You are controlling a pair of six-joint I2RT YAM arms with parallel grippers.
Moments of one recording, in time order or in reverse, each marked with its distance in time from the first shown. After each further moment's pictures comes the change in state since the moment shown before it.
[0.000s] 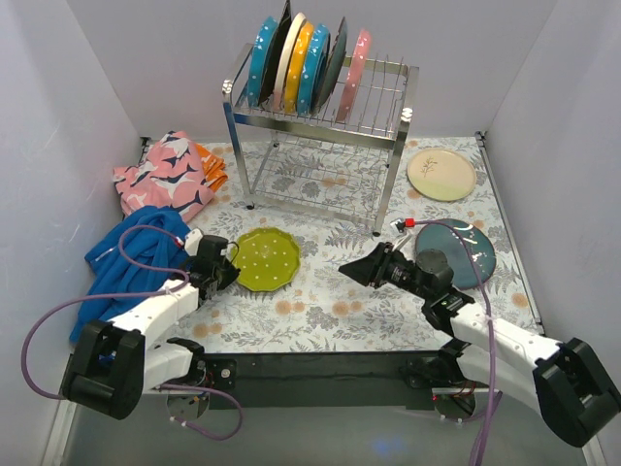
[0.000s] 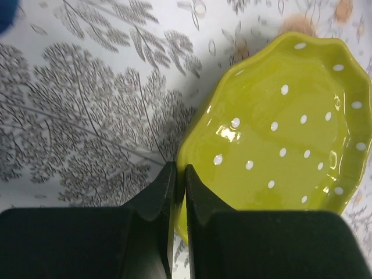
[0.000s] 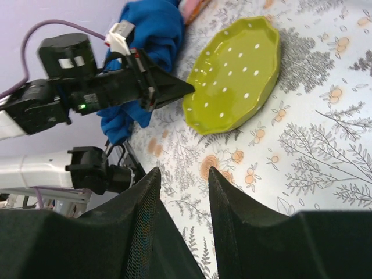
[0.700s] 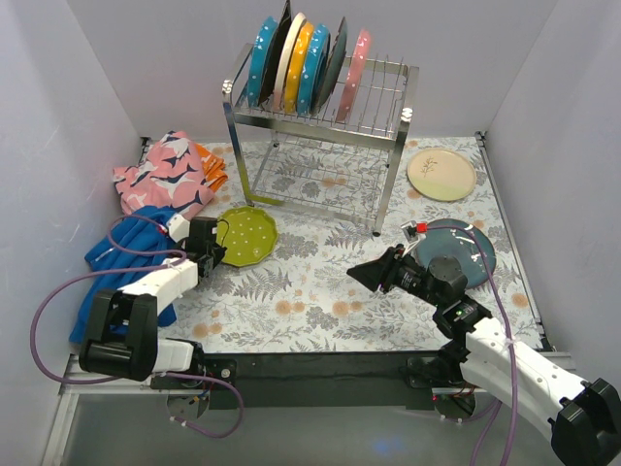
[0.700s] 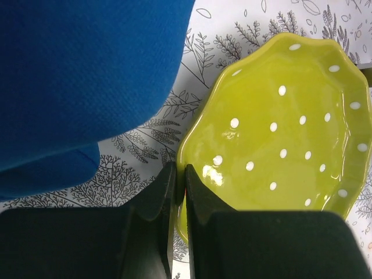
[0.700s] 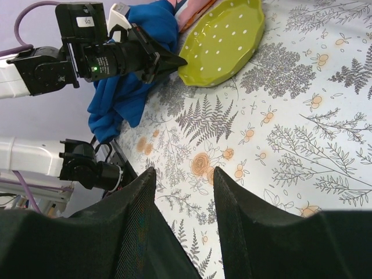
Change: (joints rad) left arm 0.155 0.202 0.137 0.084 -0.134 -0.005; right arm 0.000 -0.277 0.007 -0.250 0.034 -0.101
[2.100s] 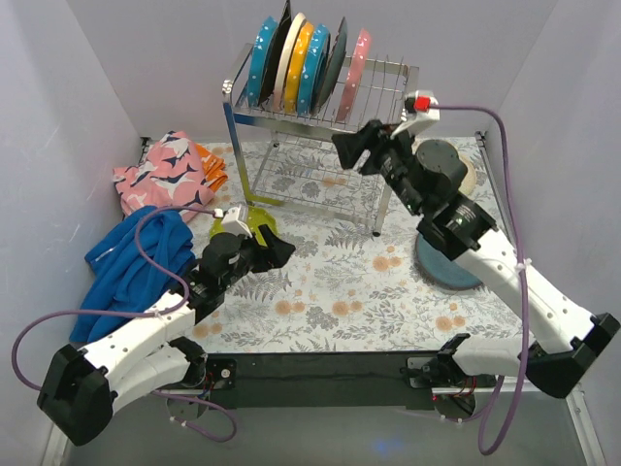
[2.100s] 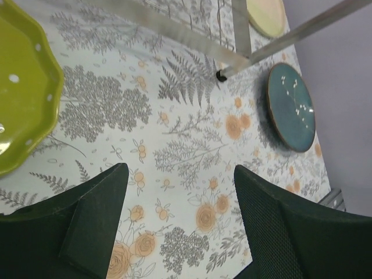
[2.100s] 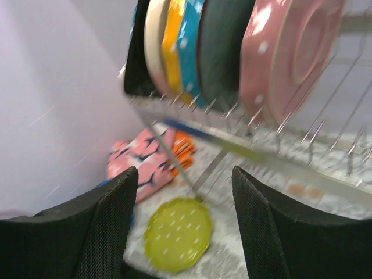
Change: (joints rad) left arm -0.433 -0.406 -0.043 0.175 0.338 0.207; right arm 0.147 0.468 1.052 -0.409 0.553 -0.310
